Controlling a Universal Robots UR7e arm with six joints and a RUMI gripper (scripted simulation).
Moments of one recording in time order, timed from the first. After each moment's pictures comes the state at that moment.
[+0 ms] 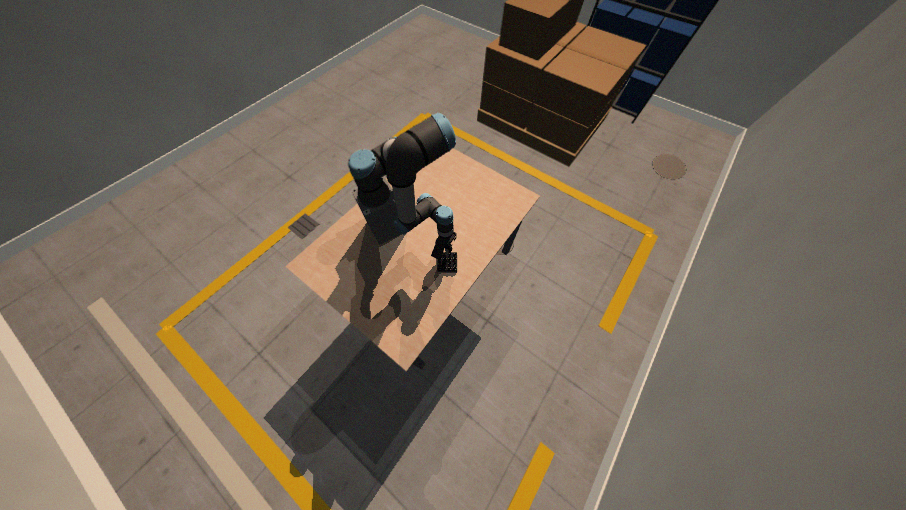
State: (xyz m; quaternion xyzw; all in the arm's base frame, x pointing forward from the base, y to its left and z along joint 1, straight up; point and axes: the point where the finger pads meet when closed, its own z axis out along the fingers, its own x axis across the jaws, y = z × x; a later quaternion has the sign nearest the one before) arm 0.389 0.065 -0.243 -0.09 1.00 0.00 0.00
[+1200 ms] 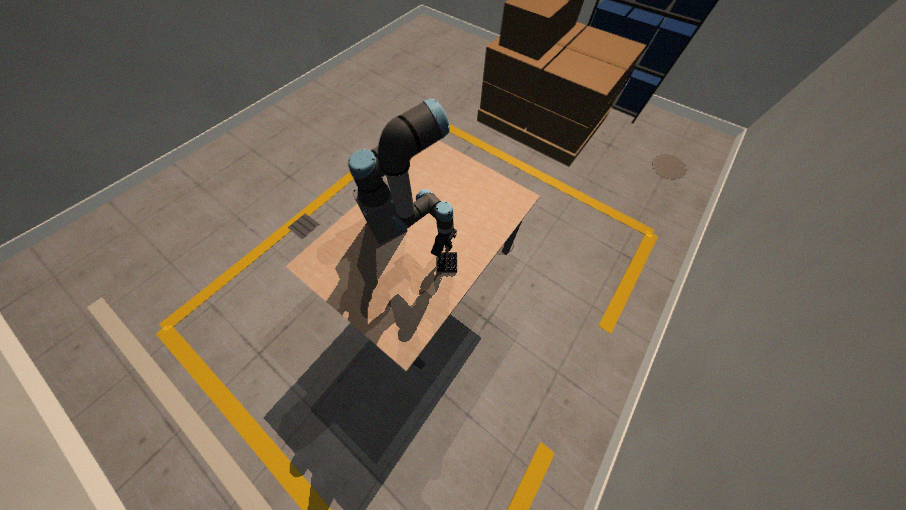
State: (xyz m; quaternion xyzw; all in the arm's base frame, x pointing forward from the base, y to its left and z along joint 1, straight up) arm 0.389 0.065 -0.215 -0.09 1.00 0.00 0.00
